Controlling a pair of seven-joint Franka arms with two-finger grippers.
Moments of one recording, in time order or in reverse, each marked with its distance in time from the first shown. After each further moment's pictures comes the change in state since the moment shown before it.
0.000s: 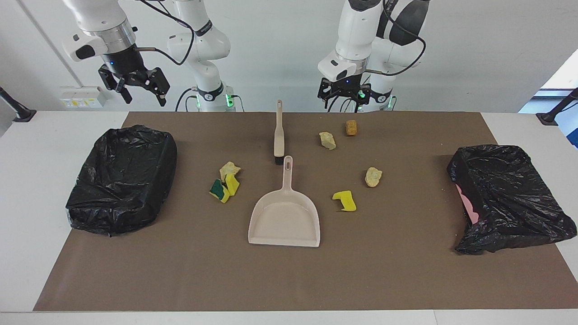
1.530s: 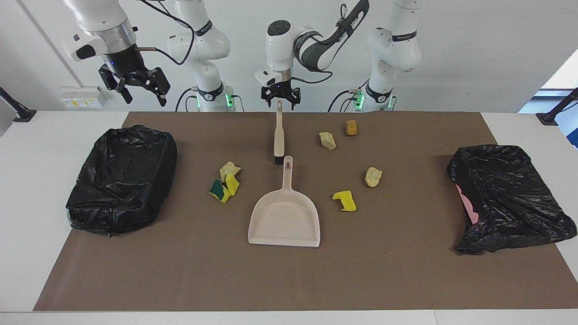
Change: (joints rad) left arm -0.449 0.163 -0.005 -0.239 -0.024 0.413 -0.445; right arm 0.000 0.000 0.000 0.000 0.000 0.000 0.000
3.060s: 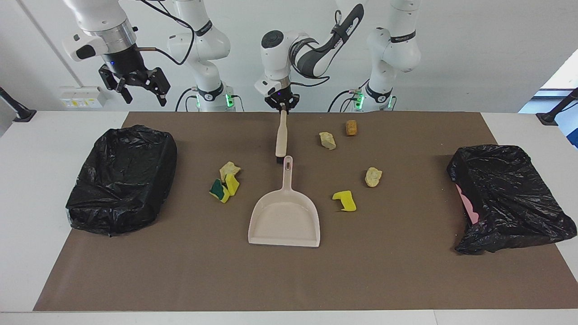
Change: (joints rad) left arm 0.004 0.019 0.030 0.078 -0.001 -0.214 -0.060; right arm 0.000 0.000 0.000 0.000 0.000 0.000 0.000
